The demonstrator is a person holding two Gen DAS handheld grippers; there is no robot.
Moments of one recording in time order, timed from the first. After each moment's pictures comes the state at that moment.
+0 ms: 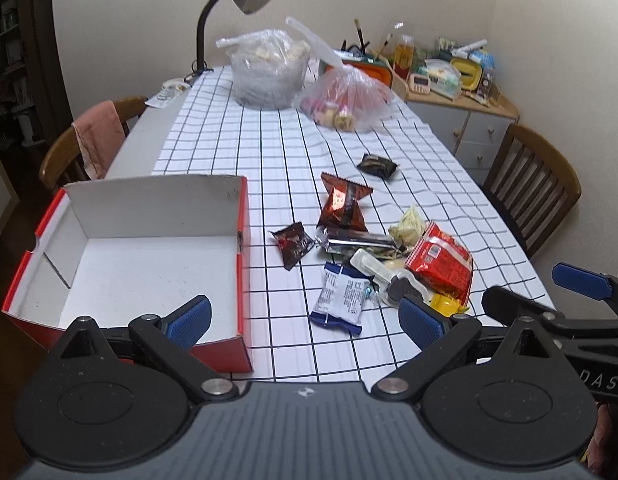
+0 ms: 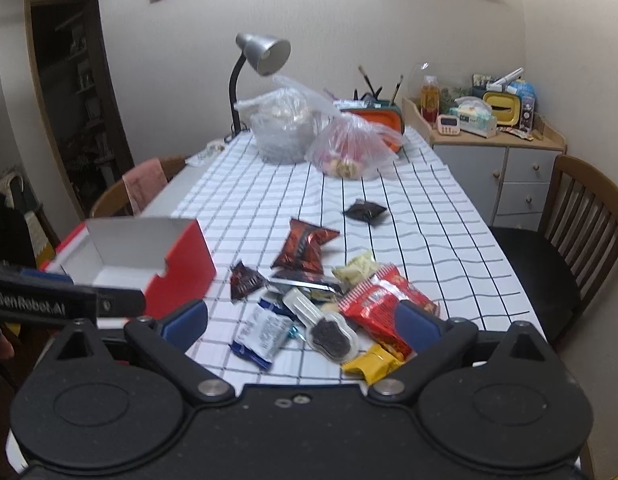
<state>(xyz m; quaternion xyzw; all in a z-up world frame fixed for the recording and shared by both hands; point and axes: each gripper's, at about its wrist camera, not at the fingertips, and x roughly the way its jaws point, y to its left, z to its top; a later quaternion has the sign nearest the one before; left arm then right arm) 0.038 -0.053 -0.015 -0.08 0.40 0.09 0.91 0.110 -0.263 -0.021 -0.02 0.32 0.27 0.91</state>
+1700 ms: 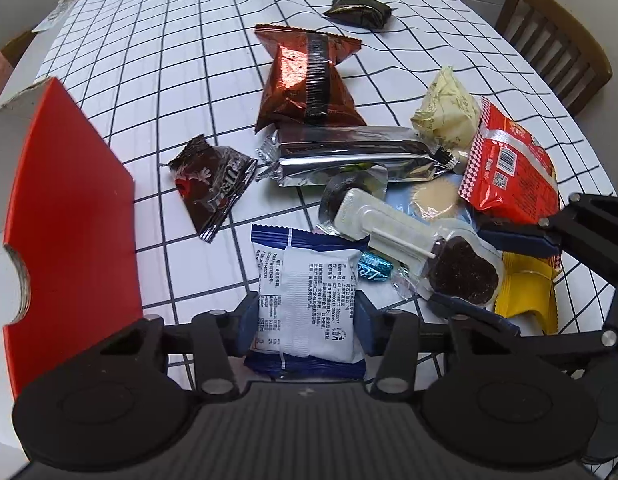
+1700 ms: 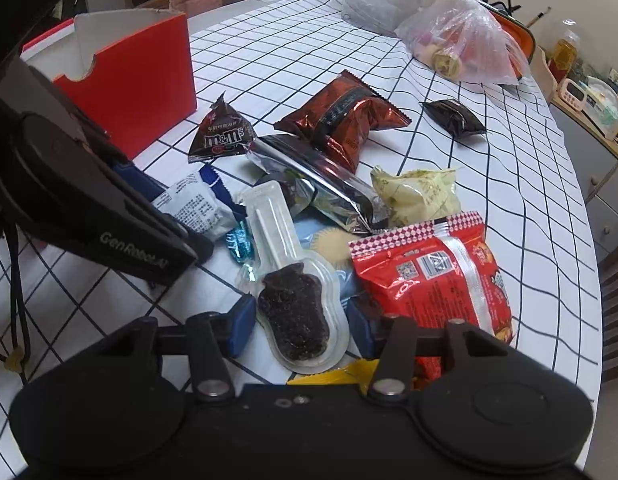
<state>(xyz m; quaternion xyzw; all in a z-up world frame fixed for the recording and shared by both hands) 0.208 -0.057 -0.161 -0.03 0.56 0.02 0.83 0.222 -0.191 -0.151 -0.22 0.42 0.35 0.80</state>
